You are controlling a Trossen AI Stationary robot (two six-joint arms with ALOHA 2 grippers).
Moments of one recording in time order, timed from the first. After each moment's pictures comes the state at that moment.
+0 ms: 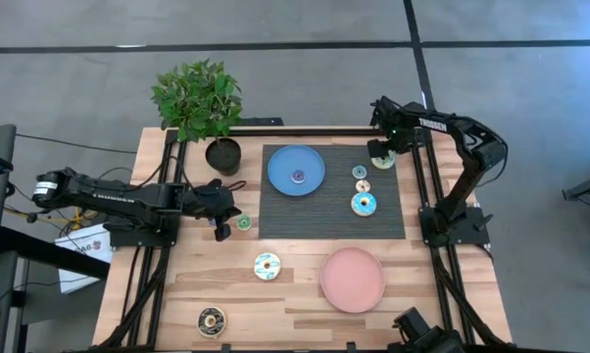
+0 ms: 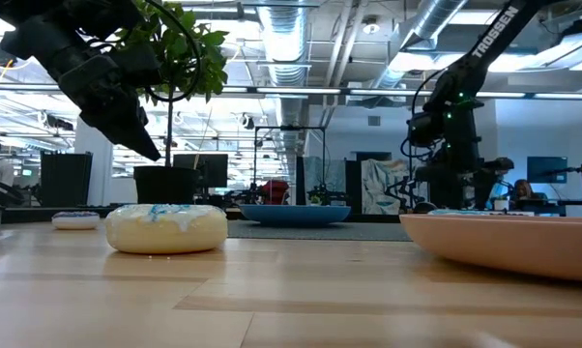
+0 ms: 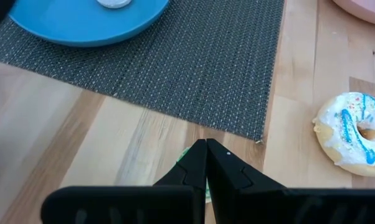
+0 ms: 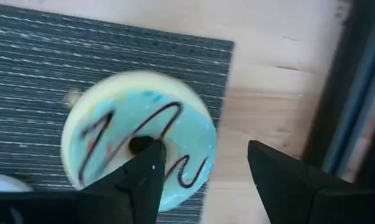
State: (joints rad) left arm 0.02 0.92 0.44 -0.26 -0.15 -0.25; right arm -1.03 1.72 1.06 -0.90 0.11 0.34
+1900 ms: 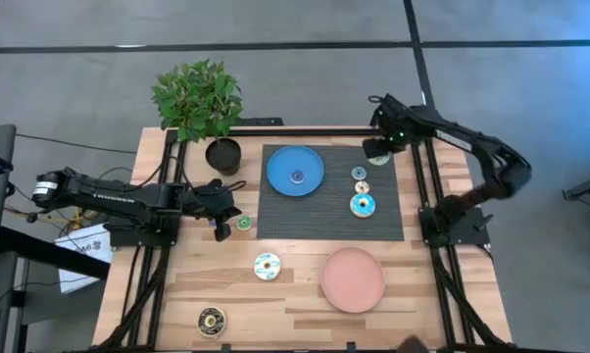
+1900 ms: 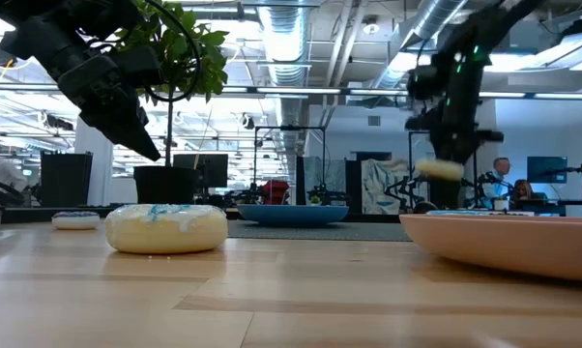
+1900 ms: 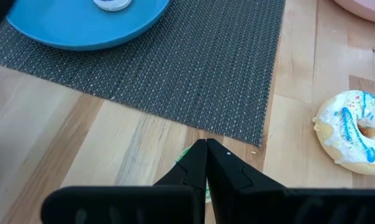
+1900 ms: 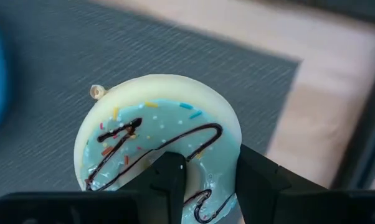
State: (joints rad) left arm 0.02 0.92 0.44 -0.26 -0.14 -0.23; right arm -0.87 1.42 1.04 -0.93 -0.02 0.37
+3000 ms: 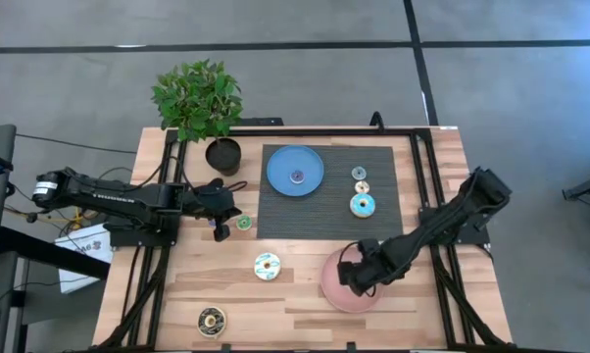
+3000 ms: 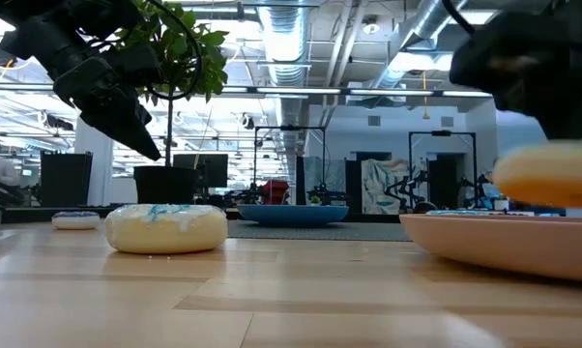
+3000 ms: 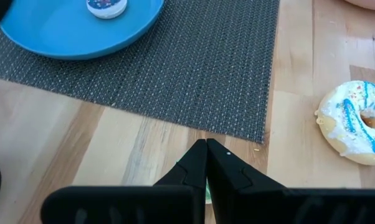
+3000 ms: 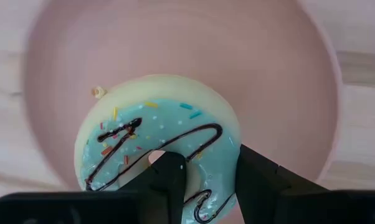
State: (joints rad) left arm 0.02 0.92 0.44 -0.26 -0.14 -0.16; right arm 0.57 1.68 1.04 -0.78 0.00 2.01
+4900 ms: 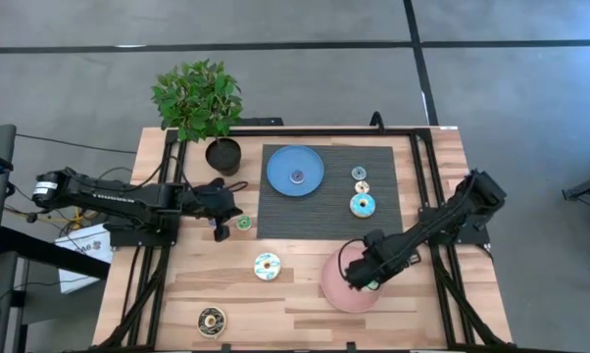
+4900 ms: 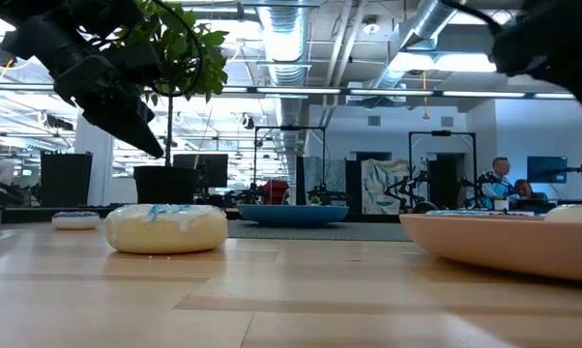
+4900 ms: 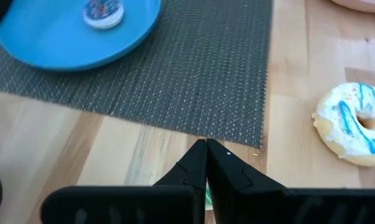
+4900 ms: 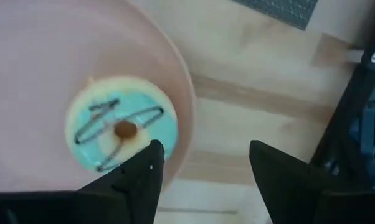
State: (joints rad) left arm 0.02 0.92 0.44 -0.24 -0.14 -0.12; right arm 0.53 1.72 1.26 -1.30 -0.09 1.77
